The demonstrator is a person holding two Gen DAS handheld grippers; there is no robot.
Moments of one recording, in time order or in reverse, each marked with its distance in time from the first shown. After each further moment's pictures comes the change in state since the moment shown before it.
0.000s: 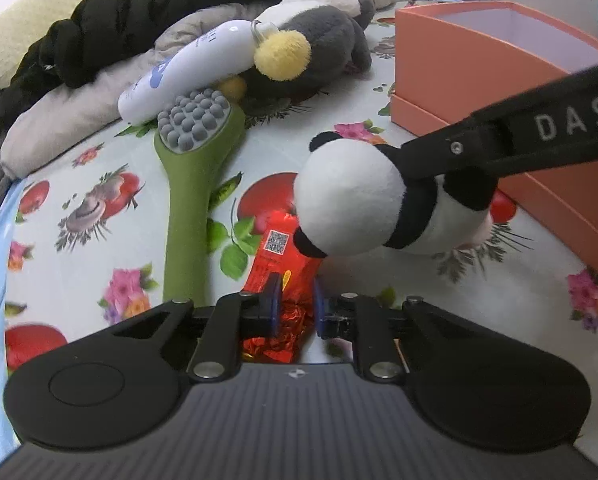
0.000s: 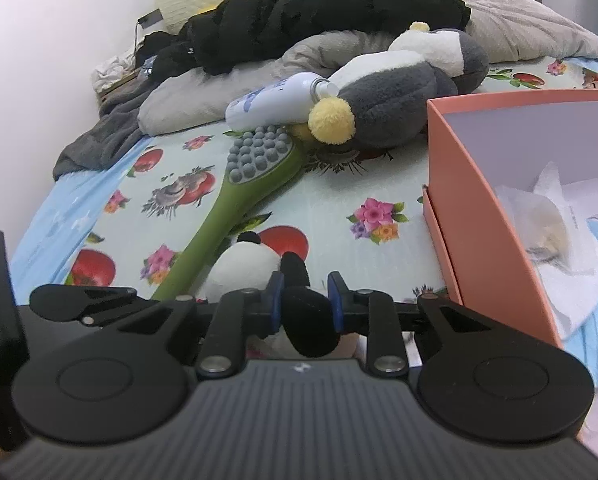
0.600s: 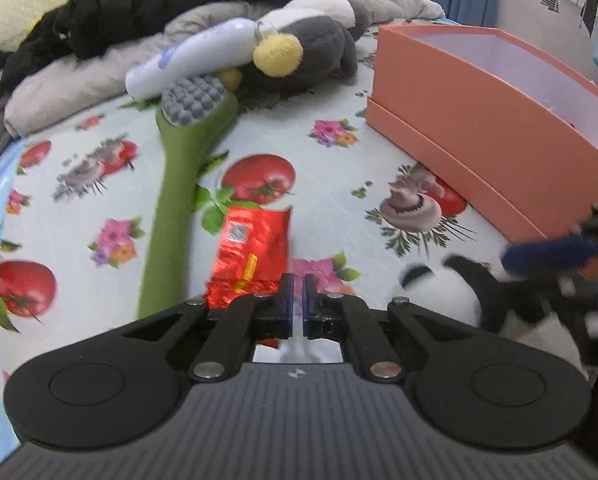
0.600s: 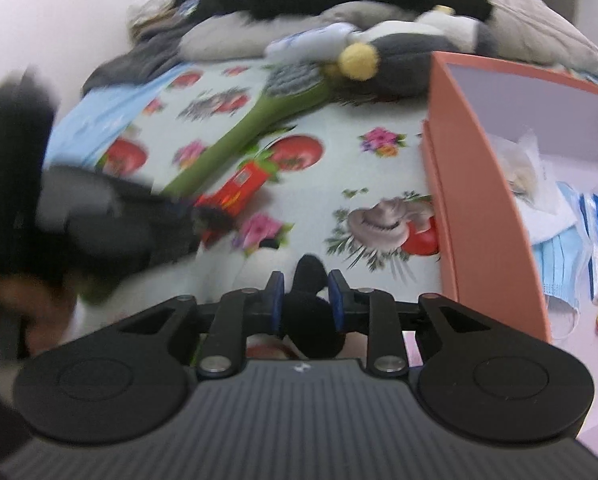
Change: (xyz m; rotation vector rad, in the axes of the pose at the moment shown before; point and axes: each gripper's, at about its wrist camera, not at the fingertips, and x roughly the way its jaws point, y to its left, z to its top) left arm -0.040 -0.004 -0.021 -0.100 -0.008 -0.068; right arm -0.061 0.013 -0.069 -0.208 0.113 0.008
